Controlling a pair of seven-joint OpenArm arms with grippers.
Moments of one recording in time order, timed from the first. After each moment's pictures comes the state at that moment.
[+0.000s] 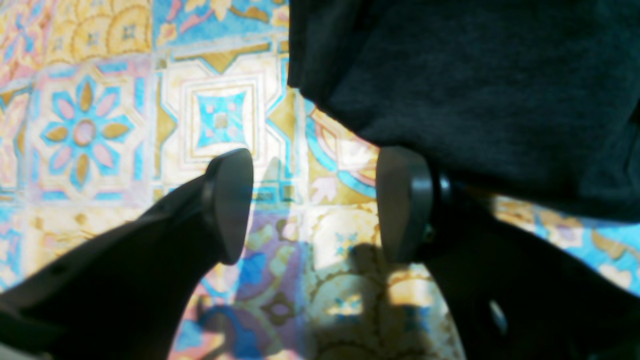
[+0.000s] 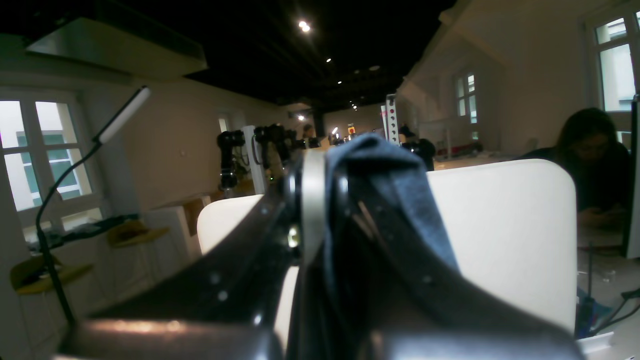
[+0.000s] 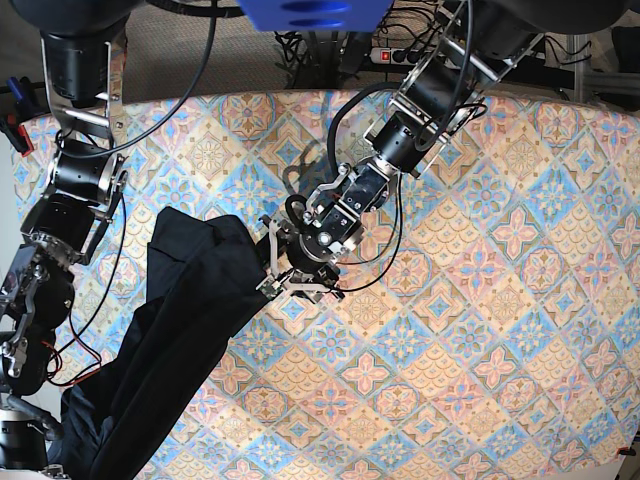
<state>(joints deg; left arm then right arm) -23.3 7.8 39.3 49.5 -0.9 -11.5 26.9 46.5 19.9 10.0 91.7 35.2 8.6 -22.2</state>
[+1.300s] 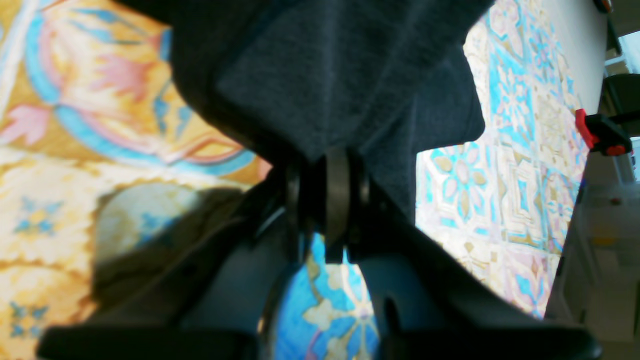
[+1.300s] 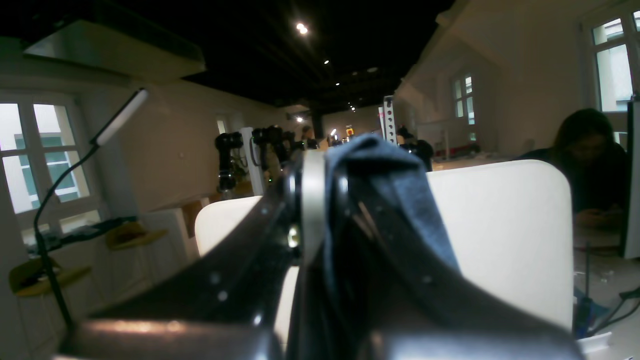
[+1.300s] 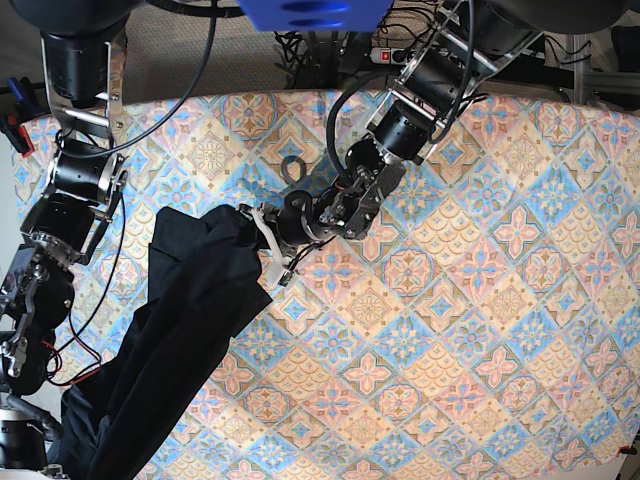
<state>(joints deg) -22.0 7.3 33.4 47.1 -37.4 -16.2 28.0 46.5 19.9 10.1 91.8 35.2 8.6 -22.0</state>
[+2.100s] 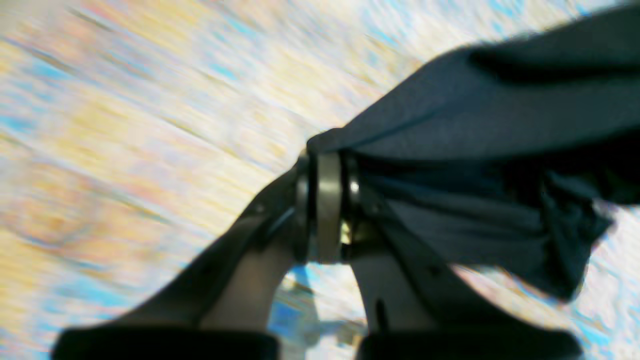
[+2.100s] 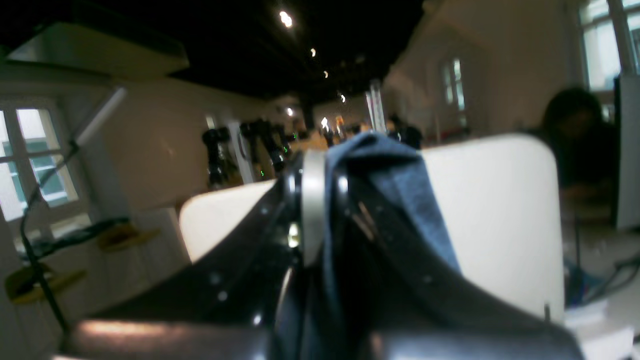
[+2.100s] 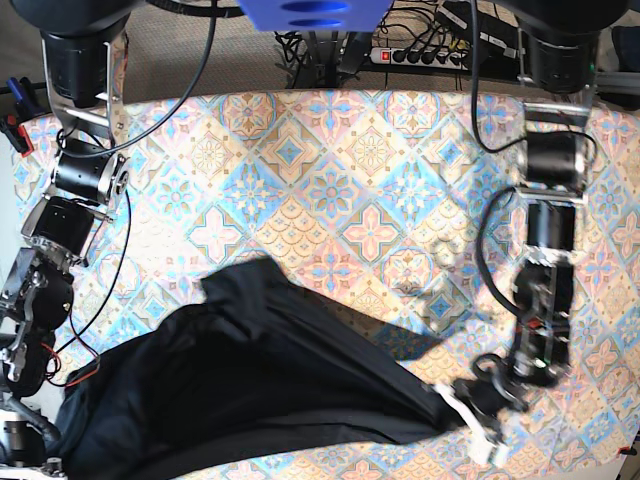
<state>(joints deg) -43.5 -20.0 12.7 66.7 -35.9 -15.2 47.4 46.4 19.7 11.9 85.9 35.3 8.6 -22.0</state>
